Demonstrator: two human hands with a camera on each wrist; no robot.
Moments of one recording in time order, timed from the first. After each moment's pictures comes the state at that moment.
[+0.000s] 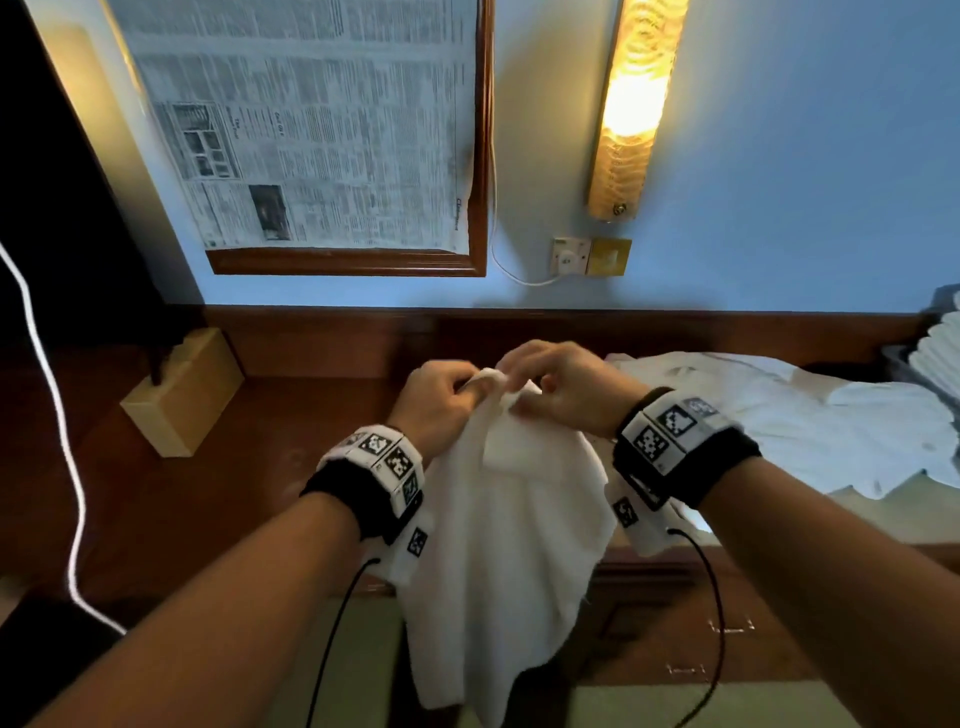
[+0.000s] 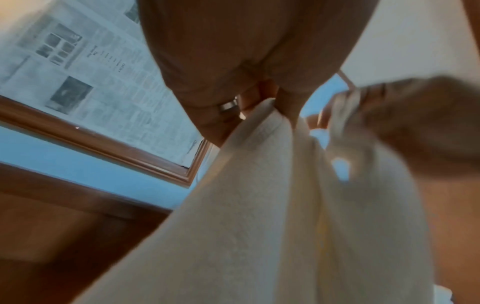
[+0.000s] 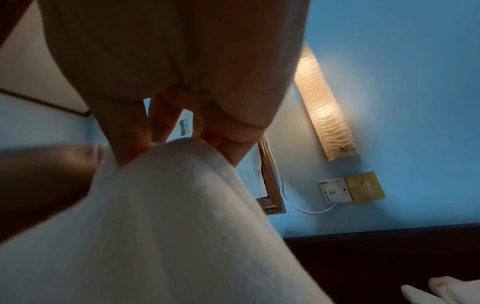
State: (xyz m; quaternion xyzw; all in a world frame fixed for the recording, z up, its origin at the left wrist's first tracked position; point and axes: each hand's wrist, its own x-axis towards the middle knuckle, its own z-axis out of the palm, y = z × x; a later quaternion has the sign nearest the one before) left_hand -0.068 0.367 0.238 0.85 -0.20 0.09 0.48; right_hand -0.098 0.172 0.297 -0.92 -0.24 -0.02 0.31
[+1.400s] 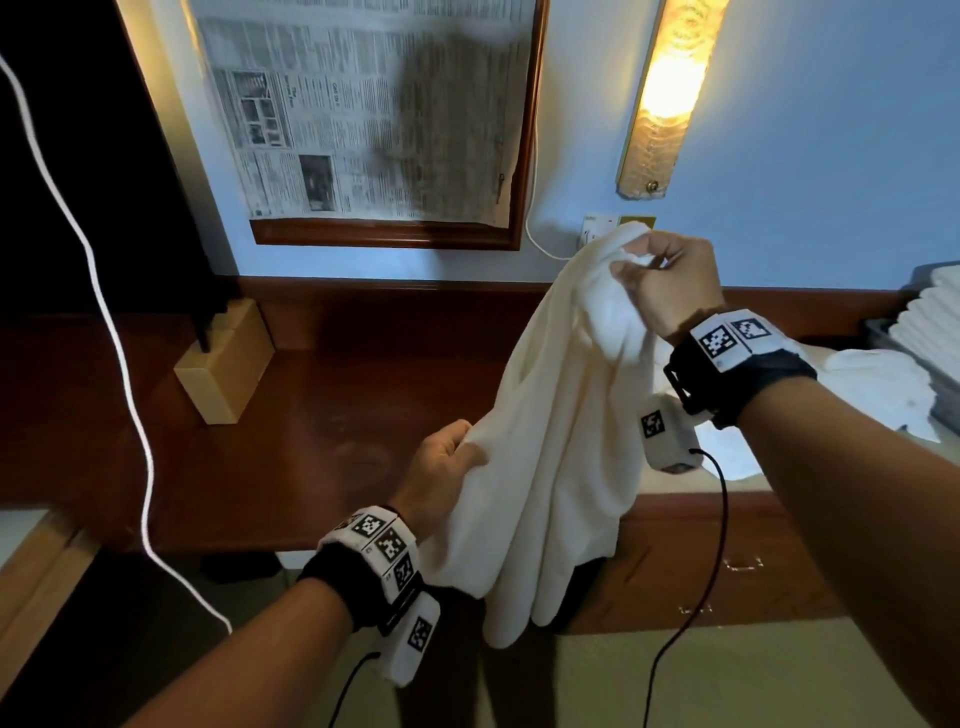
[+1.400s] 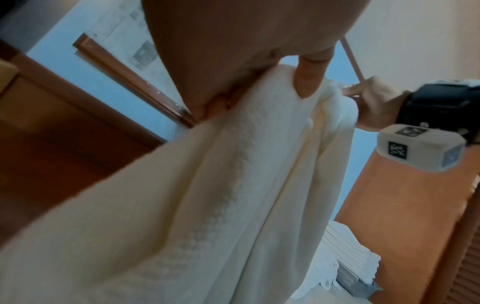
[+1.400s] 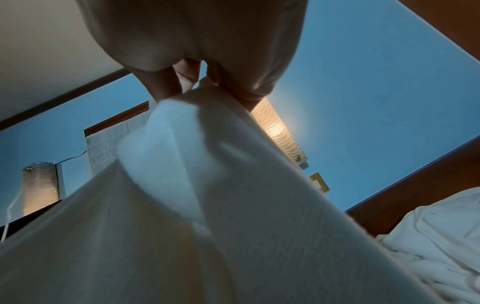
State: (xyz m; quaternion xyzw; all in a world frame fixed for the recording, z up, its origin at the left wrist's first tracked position) left_hand -0.177 0.491 0.170 0.70 -0.12 -0.10 0.69; right_hand -0.128 0.243 0.337 -0.82 0.04 -0.30 0.48
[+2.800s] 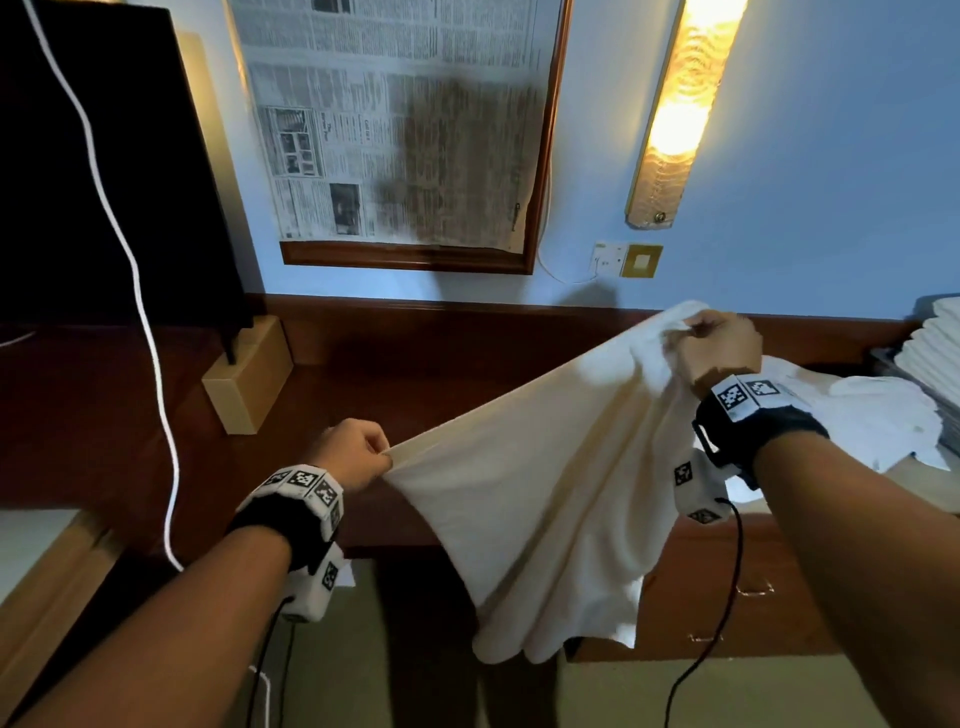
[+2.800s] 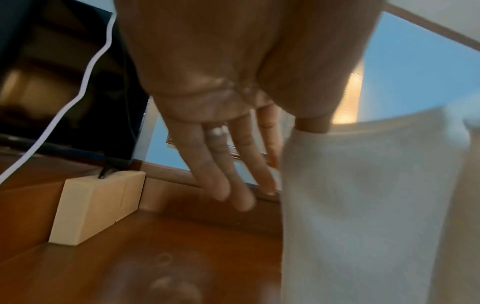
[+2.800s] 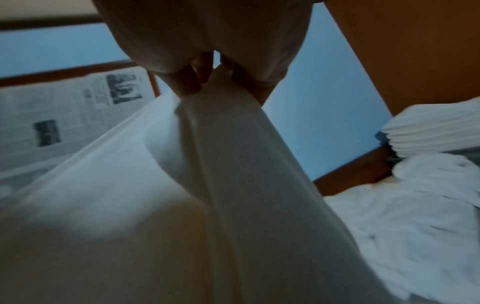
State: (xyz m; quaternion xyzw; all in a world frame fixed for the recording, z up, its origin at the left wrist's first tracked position) left_hand -0.143 0.603 0.194 0.95 -0.01 -0.05 0.31; right_hand -0.150 0.211 0.304 -0.88 0.23 -0.27 0.32
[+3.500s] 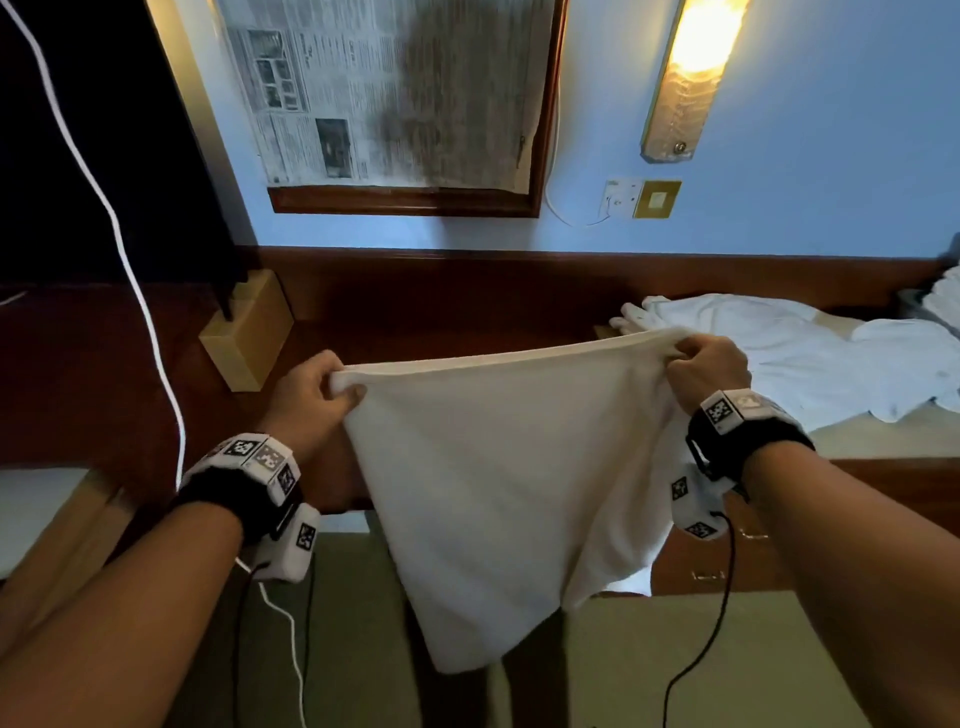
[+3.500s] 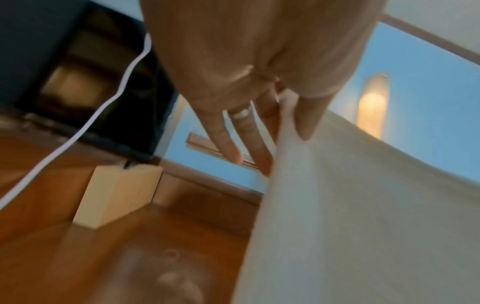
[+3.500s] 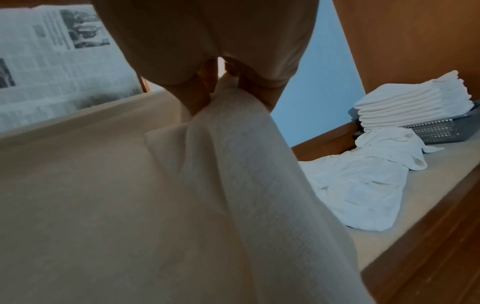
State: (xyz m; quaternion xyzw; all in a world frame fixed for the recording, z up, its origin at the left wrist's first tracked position) left_hand -0.142 0.638 0.183 0.90 -0.08 0.10 0.42; right_hand -0.164 0.206 0.221 -0.91 0.25 -0.16 0.29
